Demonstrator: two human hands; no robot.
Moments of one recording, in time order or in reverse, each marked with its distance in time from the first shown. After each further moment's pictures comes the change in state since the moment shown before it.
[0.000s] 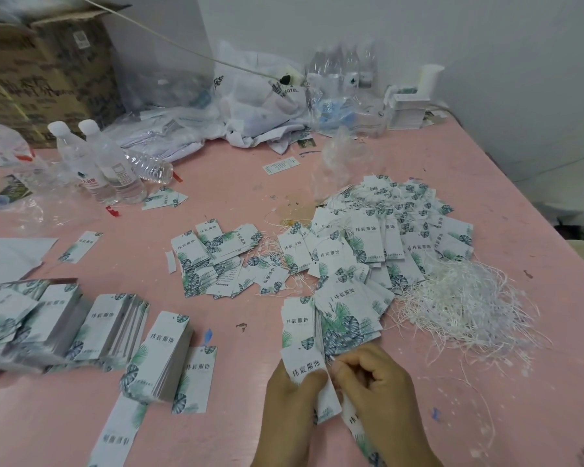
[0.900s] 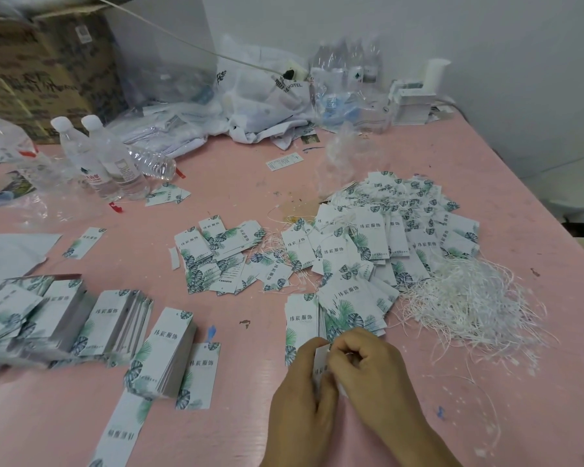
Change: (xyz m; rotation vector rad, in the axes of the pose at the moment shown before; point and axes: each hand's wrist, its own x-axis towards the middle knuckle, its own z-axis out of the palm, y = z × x) left_hand -0.009 -0.005 -0.008 0.729 -0.088 0.431; right_hand 0.019 -0.022 0.002 -0.183 -0.158 0.051
